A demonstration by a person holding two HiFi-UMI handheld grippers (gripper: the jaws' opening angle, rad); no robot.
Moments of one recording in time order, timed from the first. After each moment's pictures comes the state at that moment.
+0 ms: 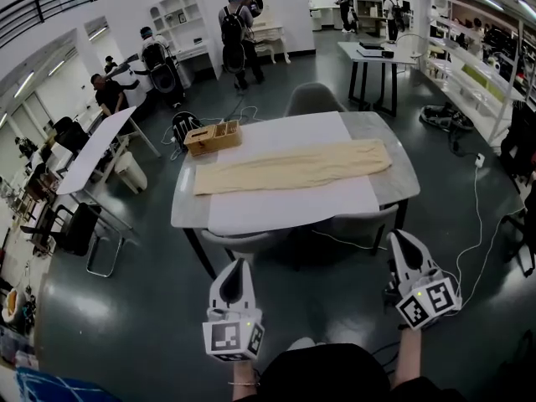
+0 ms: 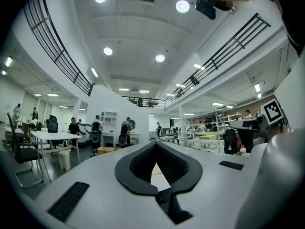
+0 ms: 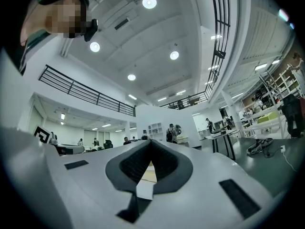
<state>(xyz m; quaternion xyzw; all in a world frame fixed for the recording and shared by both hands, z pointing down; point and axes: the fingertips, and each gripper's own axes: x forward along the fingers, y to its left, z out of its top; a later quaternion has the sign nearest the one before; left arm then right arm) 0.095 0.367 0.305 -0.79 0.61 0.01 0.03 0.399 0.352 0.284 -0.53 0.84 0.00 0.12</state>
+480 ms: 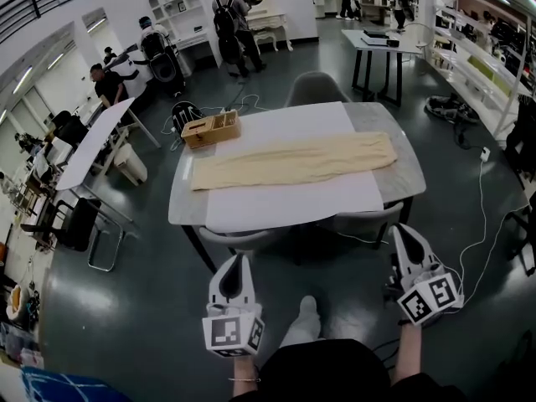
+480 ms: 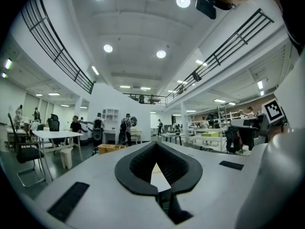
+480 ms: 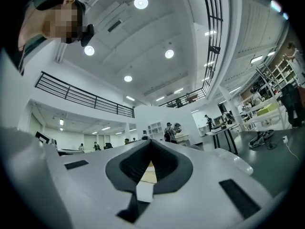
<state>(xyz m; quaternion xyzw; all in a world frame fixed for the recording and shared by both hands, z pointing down) 0.097 0.326 0.316 -0.78 0.62 -0.01 0.02 0.404 0.306 0.295 -0.52 0.84 -0.02 0.14</state>
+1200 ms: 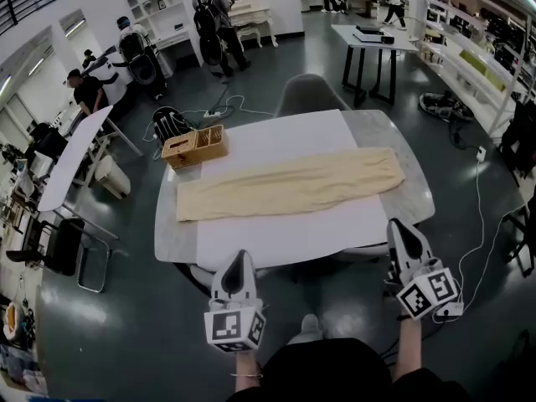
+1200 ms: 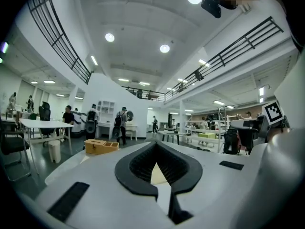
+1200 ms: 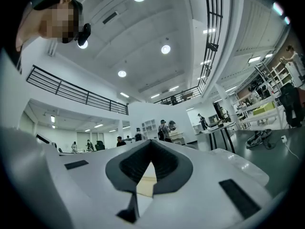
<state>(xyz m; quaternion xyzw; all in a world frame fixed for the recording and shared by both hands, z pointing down) 0.085 0.143 0.338 -0.80 0.60 -0.01 -0.02 0.392 0.140 0.303 -0.55 0.82 -0.04 0.12</state>
